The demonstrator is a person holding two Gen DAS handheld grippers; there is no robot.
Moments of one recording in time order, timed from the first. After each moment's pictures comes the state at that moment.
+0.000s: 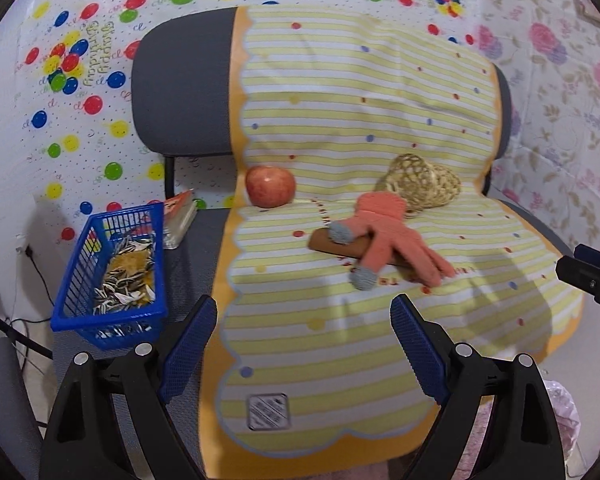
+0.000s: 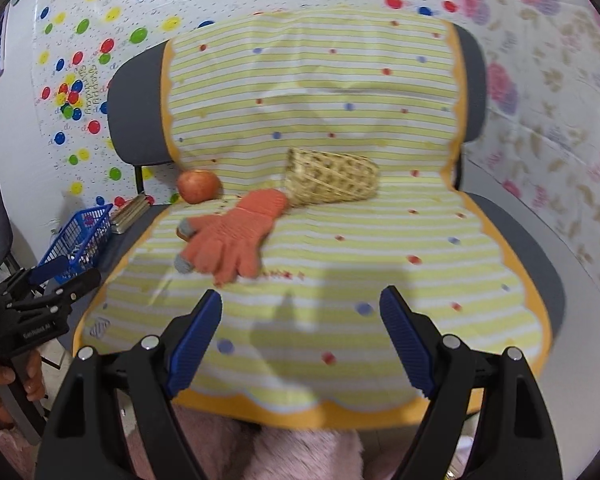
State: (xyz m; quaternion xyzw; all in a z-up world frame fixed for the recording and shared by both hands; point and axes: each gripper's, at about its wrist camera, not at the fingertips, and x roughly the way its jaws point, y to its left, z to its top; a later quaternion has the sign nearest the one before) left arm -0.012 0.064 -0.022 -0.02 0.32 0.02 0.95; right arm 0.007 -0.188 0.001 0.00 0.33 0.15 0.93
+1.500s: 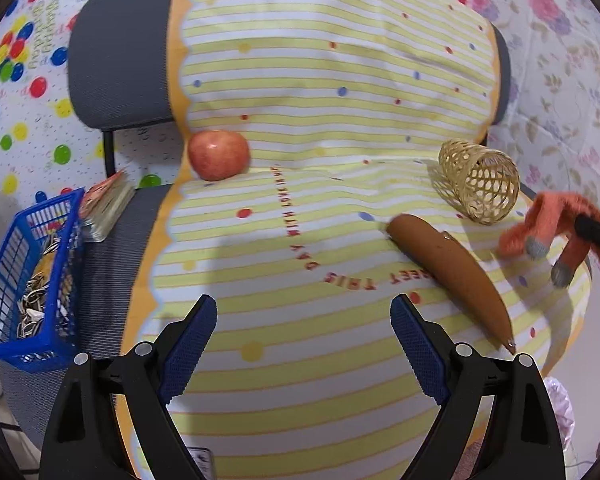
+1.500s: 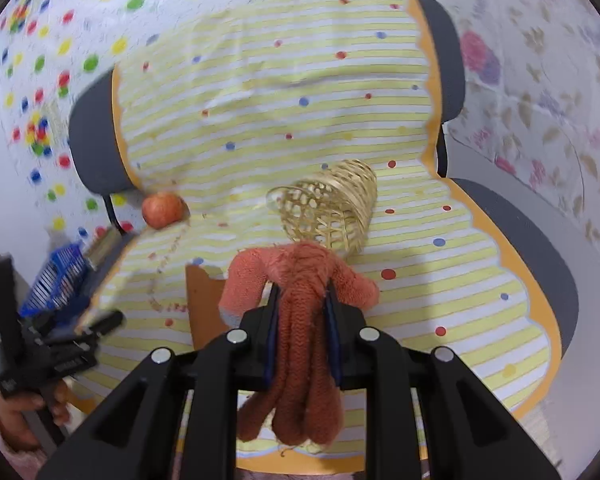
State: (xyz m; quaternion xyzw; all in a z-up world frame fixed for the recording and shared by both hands) left arm 0.049 0.023 -0.061 -0.02 0.38 -0.02 0.93; right arm 0.056 -0.243 -0.012 0.07 0.33 0.13 0.93
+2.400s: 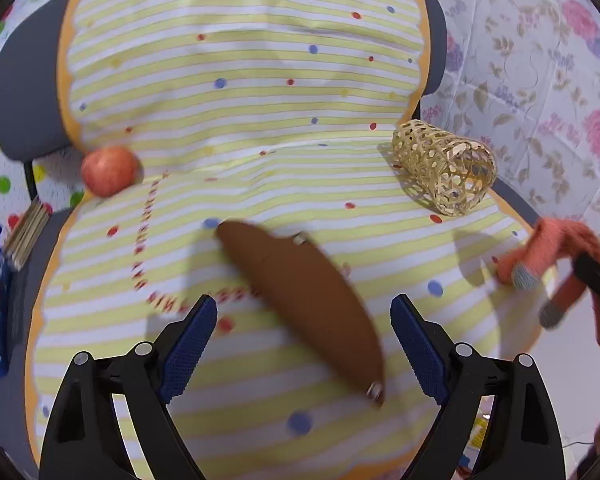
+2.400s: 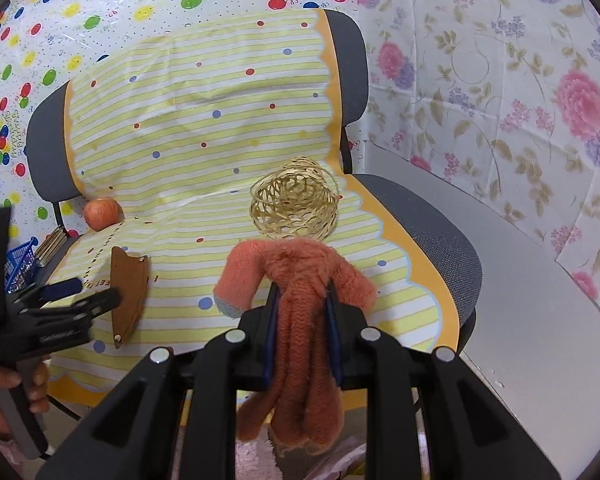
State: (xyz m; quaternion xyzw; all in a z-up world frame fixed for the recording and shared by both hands) left arm 0.077 -0.088 -0.063 0.01 0.39 -0.09 0.92; right arm 0.004 -0.312 -0.027 0.04 0.31 0.03 0.95
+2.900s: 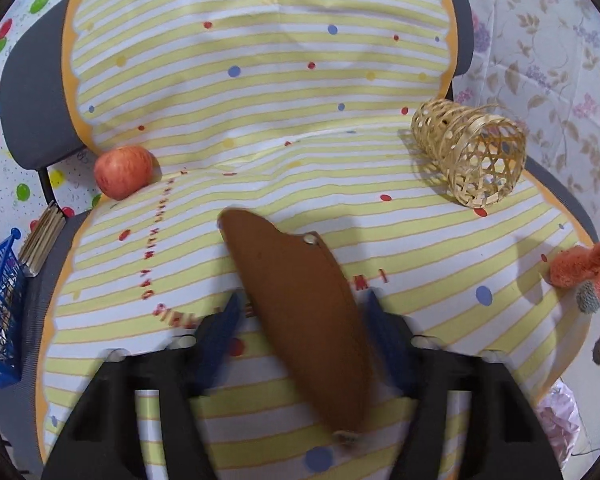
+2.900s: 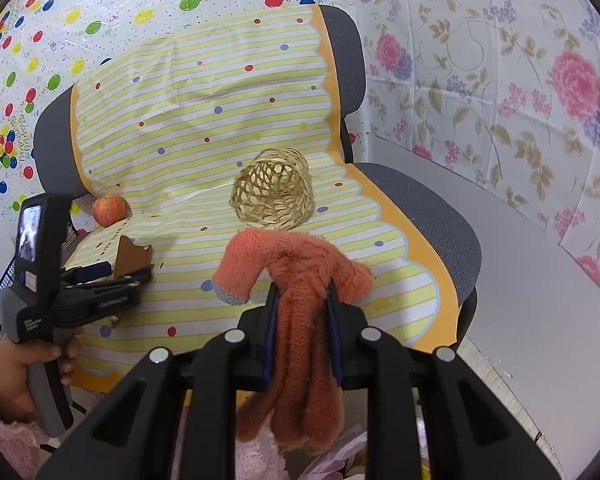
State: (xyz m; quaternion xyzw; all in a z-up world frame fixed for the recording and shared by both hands) left arm 0.090 -0.085 -0.077 0.04 0.41 -0.04 0.91; right arm -0.011 -0.321 -0.034 0.06 0.32 0.04 0.95
